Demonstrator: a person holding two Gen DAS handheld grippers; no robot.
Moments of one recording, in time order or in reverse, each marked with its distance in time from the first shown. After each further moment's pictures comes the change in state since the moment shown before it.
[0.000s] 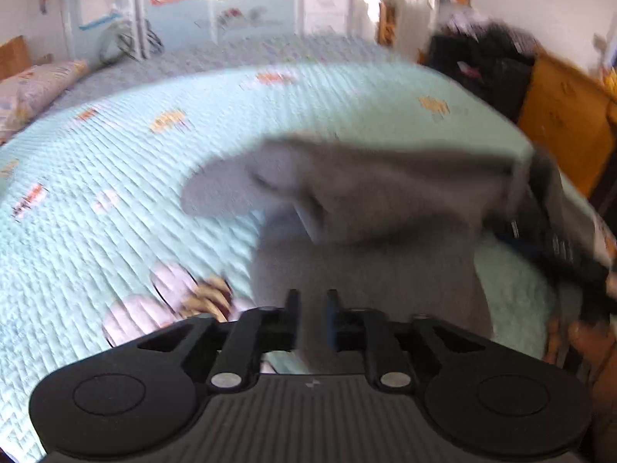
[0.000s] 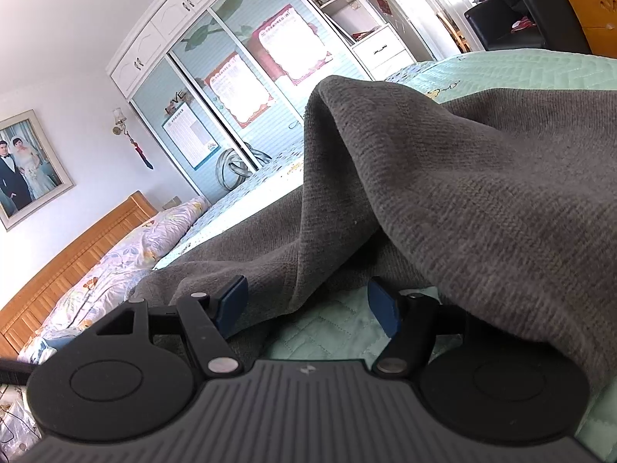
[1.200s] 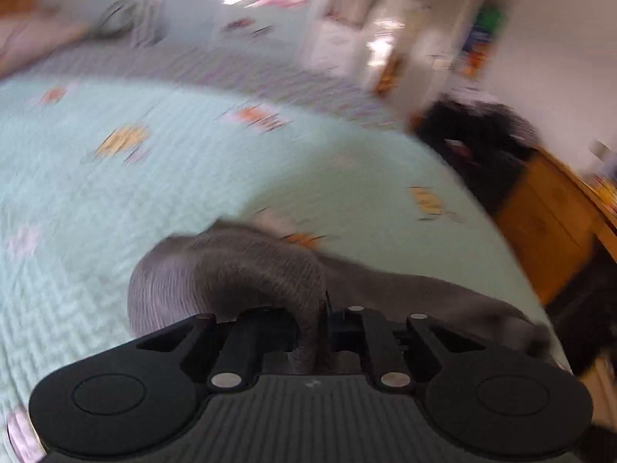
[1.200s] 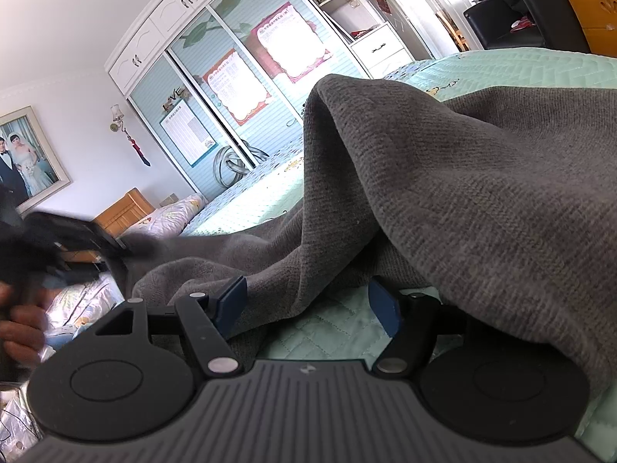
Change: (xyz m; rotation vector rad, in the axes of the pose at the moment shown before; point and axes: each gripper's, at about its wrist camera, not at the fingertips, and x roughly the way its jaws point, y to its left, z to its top) left arm 0.078 -0.010 0.086 -0.109 -0.108 -0.242; right arm 0.003 -0.001 -0.001 -0.002 0.006 -0.008
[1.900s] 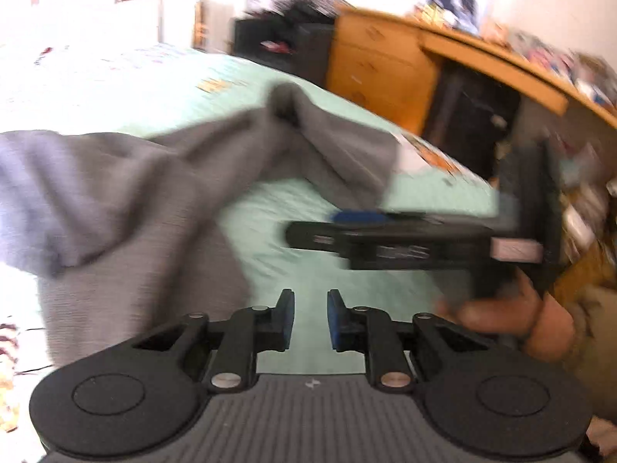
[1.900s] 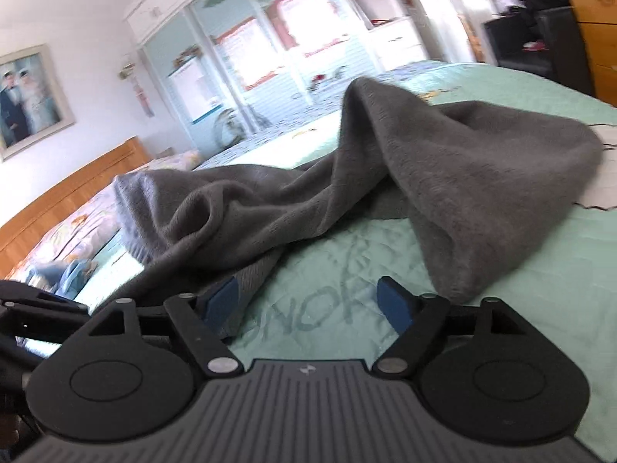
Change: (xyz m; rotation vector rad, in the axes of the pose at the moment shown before) left arm -0.080 -0.094 -0.139 0.399 0.187 -0.256; right arm -0.079 0.040 -0.022 -0.151 0.080 -0.093
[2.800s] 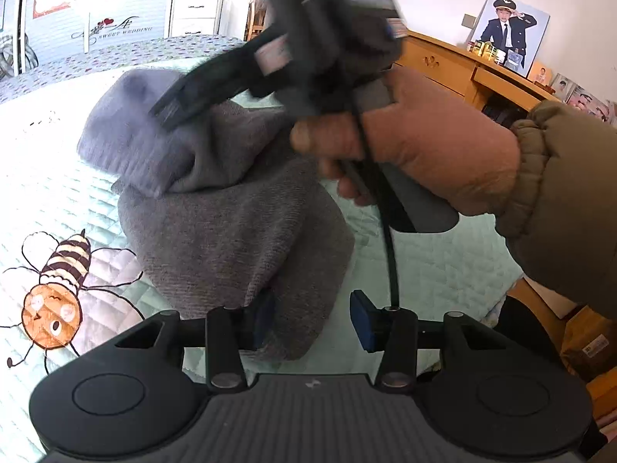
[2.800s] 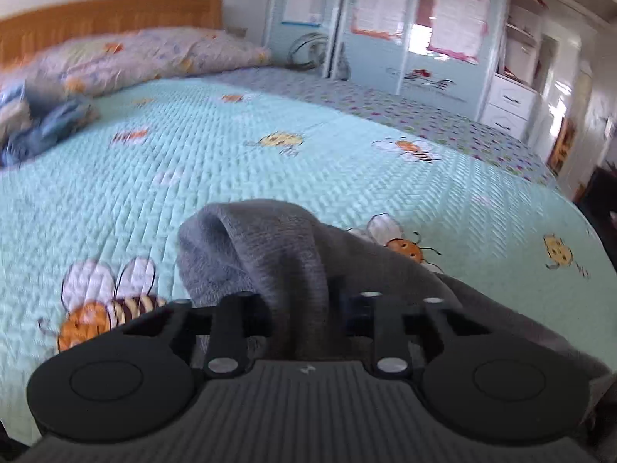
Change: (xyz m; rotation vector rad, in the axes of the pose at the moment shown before) left arm -0.038 0.062 -0.045 -0.143 -0.024 0.041; right arm 0.126 0.188 0.059 -0.604 0.138 -0.017
